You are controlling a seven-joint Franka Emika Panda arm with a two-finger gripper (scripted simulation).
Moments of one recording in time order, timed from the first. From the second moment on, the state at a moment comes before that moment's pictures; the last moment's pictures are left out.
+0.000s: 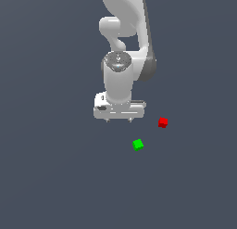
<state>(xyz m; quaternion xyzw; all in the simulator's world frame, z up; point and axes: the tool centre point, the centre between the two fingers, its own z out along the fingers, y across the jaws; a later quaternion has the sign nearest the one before) 0.003 0.002 0.160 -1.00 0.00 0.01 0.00</state>
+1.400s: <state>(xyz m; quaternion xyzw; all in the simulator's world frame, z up) -0.050 0.132 0.113 -1.00 0.08 0.01 0.00</state>
